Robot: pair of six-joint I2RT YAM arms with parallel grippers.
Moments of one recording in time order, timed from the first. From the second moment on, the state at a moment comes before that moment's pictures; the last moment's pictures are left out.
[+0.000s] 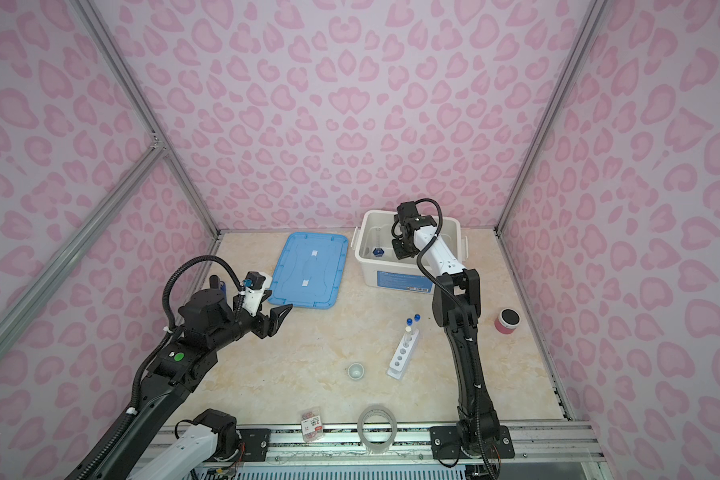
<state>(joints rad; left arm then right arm) -0.31 0.80 0.74 -0.37 0.28 0.12 0.24 2.47 2.35 -1.00 0.07 -0.06</state>
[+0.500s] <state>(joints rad) -0.31 0.81 0.74 -0.37 0.28 0.12 0.24 2.49 2.35 -0.98 0.06 -0.06</state>
